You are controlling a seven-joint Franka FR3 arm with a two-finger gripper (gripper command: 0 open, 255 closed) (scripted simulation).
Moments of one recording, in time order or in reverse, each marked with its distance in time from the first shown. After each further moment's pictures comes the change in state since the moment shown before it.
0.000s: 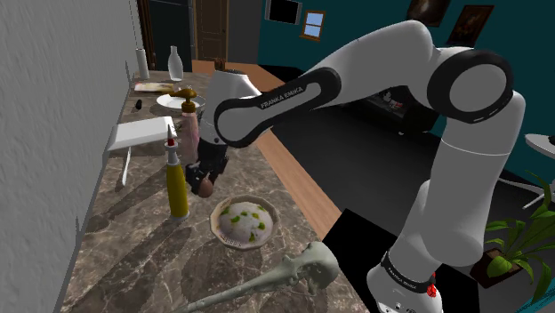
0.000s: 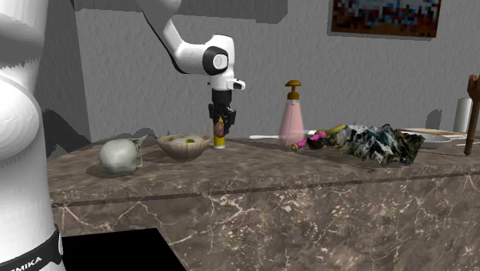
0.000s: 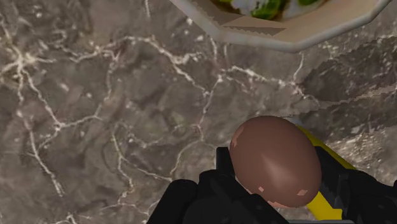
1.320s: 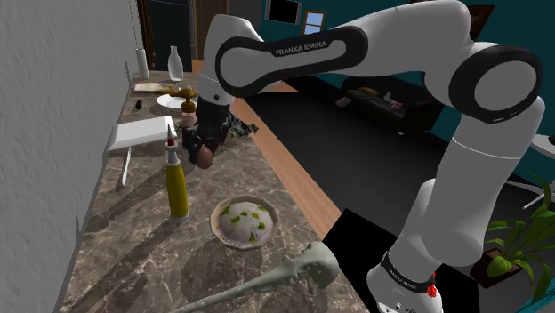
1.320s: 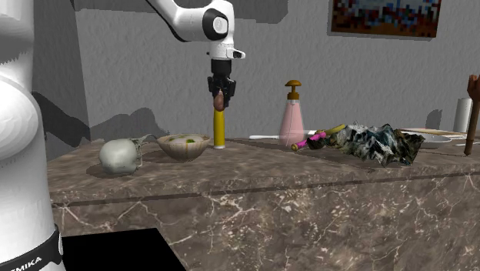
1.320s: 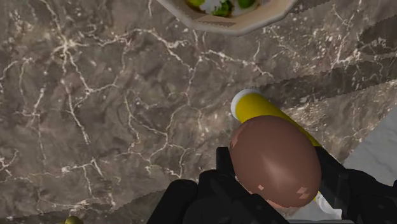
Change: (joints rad) arm -0.008 -0.094 -0.001 0.160 0.002 -0.252 0.023
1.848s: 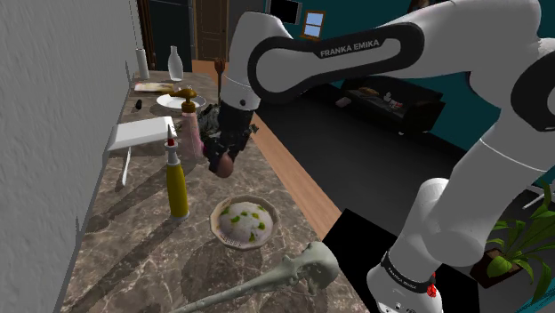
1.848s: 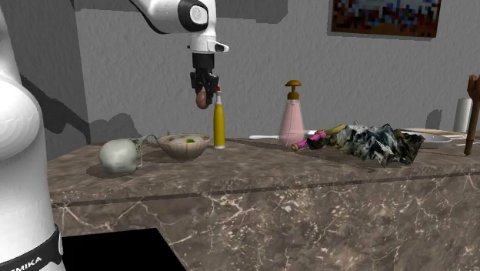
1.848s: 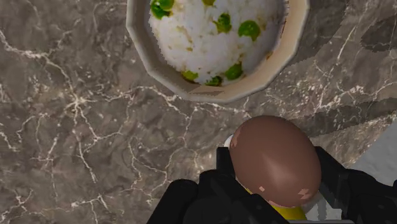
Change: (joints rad) arm 0.015 -0.229 0.016 -0.237 0.058 0.014 0.006
